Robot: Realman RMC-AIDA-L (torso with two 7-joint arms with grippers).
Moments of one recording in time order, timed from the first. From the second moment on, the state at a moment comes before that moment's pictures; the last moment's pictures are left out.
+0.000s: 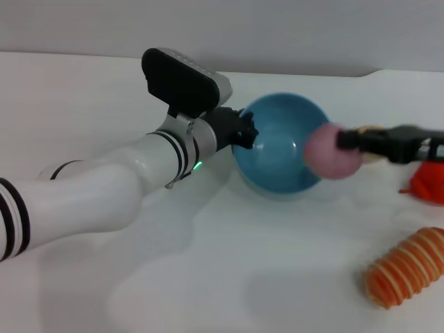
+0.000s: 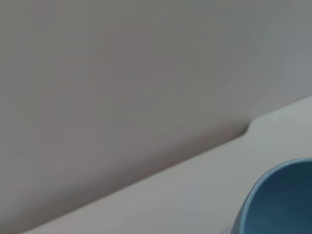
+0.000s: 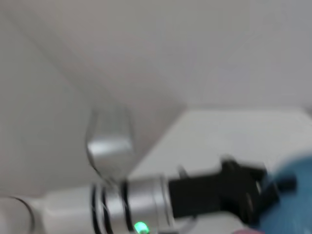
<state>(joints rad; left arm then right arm) -0.68 -2.07 2.35 0.65 1.81 -0.13 -2.59 0.50 2.06 -0.83 -0.83 -1.89 -1.58 1.95</state>
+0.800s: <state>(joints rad) -0.75 -2.07 2.31 0.73 1.82 0.06 -2.58 0.53 2.06 -0.77 -0.66 -1.89 -1.39 1.87</state>
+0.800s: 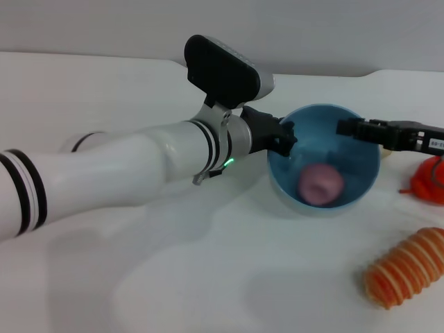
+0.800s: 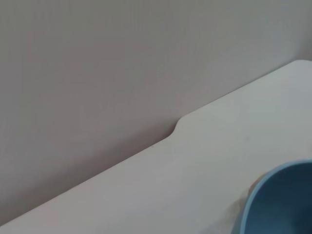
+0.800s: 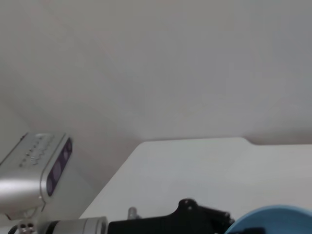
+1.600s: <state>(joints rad) -0.84 -2.07 2.14 0.69 1.93 0.46 -2.48 0.41 2.07 -0.65 -0.62 -1.84 -1.34 1.82</state>
